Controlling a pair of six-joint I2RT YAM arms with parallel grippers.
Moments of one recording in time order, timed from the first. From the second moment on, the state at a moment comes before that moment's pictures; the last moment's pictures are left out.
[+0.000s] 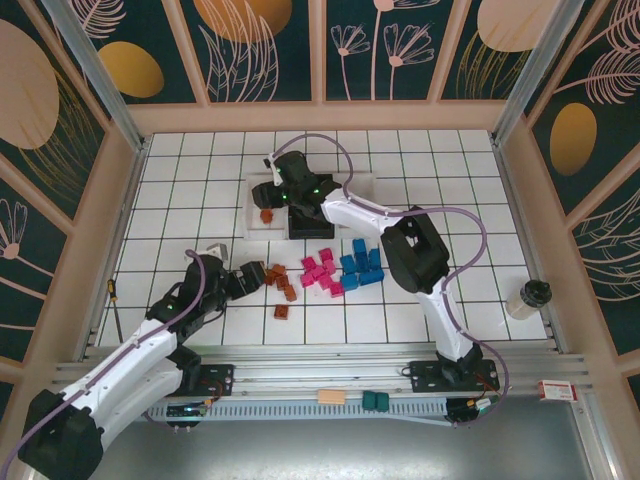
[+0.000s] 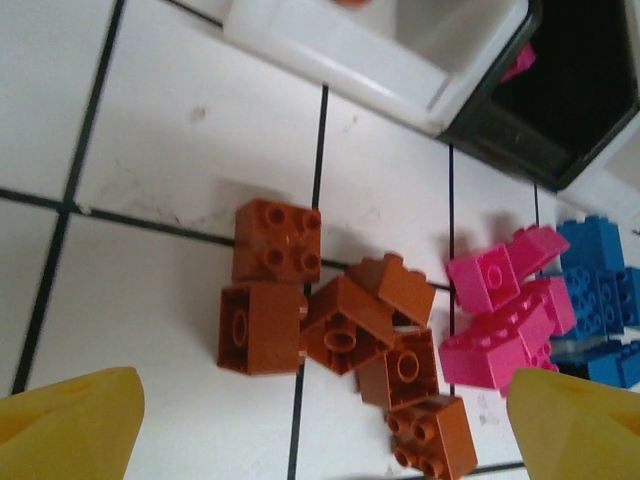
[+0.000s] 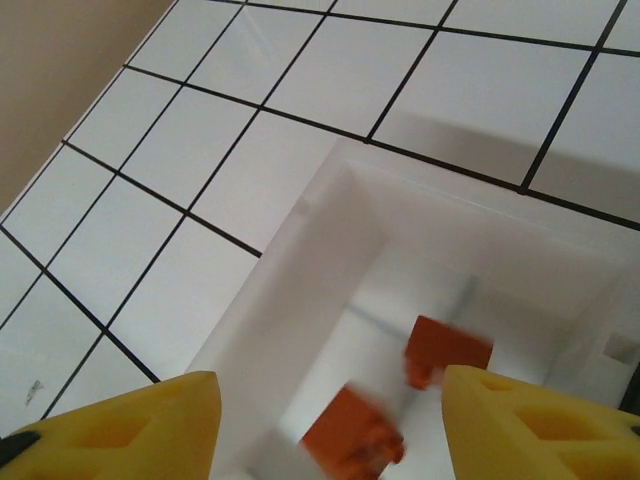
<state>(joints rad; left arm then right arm) -0.49 0.77 0.32 -0.25 0.05 -0.82 0.79 2.23 1.81 -0.18 -0.09 0.35</state>
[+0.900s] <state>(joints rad) -1.02 1.26 0.47 -0.28 -0.18 -0.89 0.70 1.54 1.00 0.06 -0.05 0.45</state>
